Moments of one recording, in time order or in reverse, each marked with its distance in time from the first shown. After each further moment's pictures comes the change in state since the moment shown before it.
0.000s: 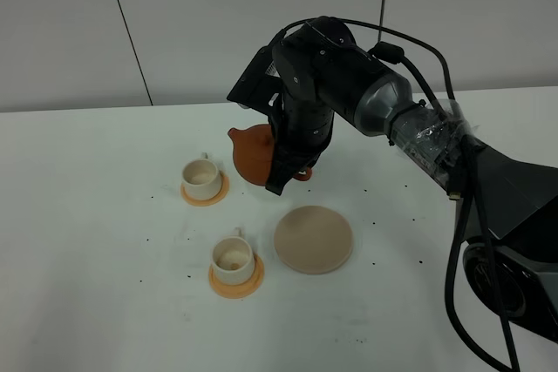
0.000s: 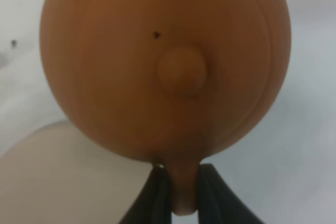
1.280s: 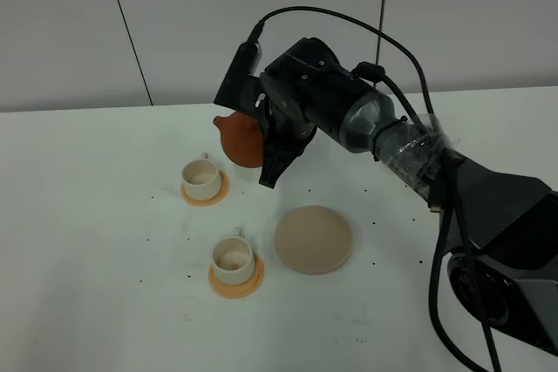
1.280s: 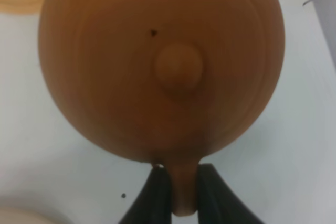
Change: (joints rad) left arm 0.000 0.000 0.000 0.000 0.000 0.000; right arm 0.035 0.044 0.000 -0.150 -0.212 -0.027
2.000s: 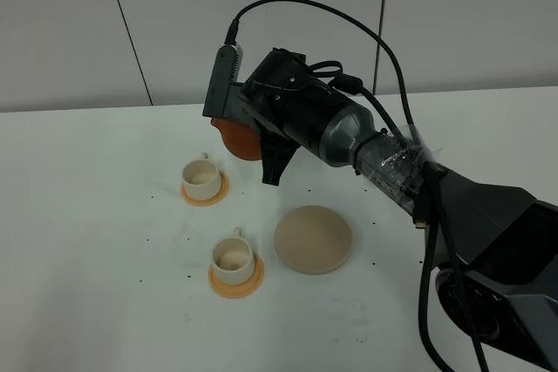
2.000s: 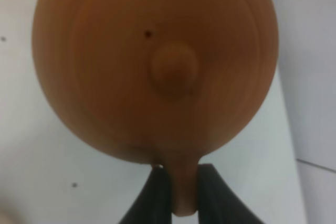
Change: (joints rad) left arm 0.000 0.000 0.000 0.000 0.000 0.000; right arm 0.055 0.000 0.000 -0.217 -0.003 -0.002
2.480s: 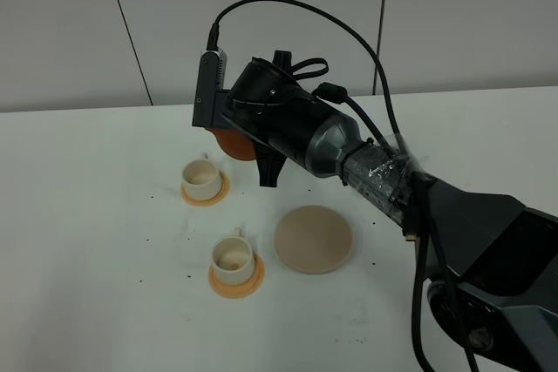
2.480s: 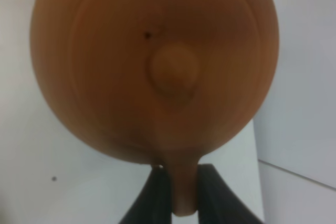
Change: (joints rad) left arm 0.000 0.000 0.000 0.000 0.000 0.000; right arm 0.038 0.001 0.000 -0.097 0.014 -0.019
